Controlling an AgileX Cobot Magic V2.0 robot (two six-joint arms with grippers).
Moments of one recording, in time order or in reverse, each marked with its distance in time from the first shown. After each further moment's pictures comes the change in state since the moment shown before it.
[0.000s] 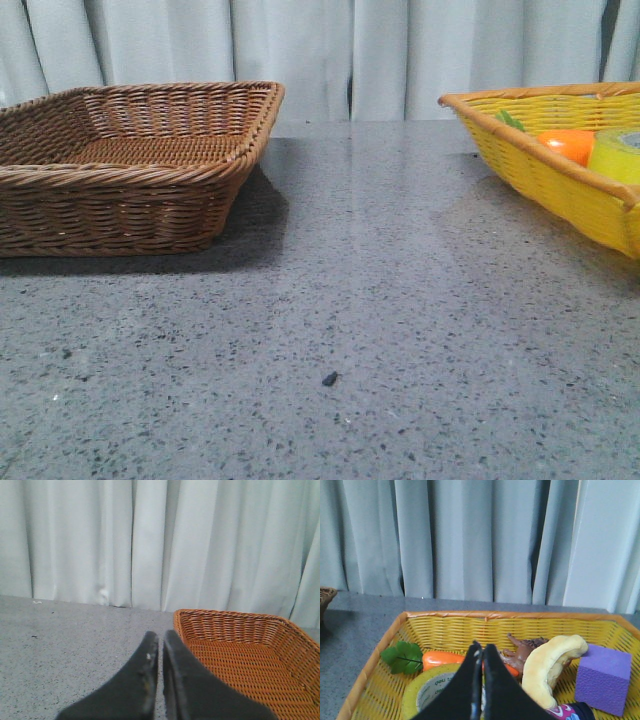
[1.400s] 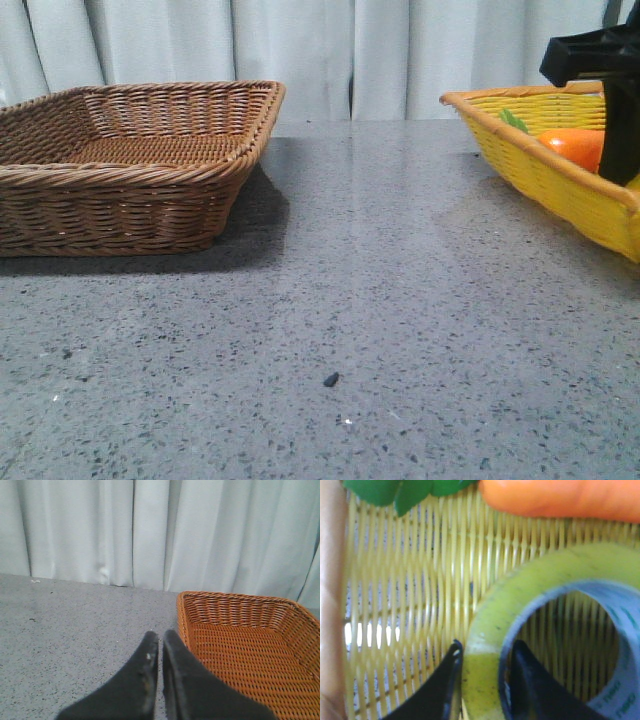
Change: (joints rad) left arm 0.000 0.157 -0.067 -0.001 0.008 0.000; right arm 0.208 1.109 -0.655 0.172 0.683 -0.005
